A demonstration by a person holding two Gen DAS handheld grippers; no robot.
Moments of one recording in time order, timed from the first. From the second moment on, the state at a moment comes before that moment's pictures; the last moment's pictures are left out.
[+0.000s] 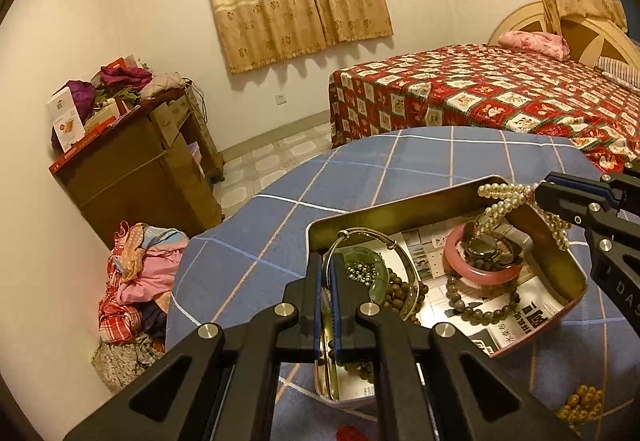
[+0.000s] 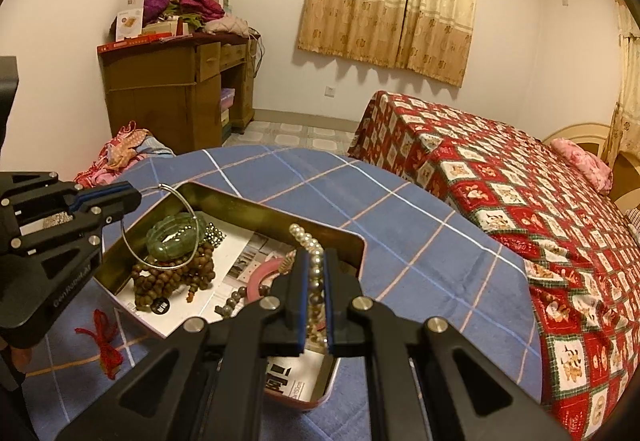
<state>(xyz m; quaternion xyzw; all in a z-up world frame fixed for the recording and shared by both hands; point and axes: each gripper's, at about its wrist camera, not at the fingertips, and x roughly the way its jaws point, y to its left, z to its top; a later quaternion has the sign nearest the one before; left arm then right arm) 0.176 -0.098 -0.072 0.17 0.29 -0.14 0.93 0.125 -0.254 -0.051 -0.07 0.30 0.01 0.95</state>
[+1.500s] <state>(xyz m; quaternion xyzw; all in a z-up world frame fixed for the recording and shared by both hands) 0.090 -0.061 -0.116 0.18 0.34 -0.04 0.92 0.010 -0.230 -0.090 0.00 0.38 -0.07 0.92</state>
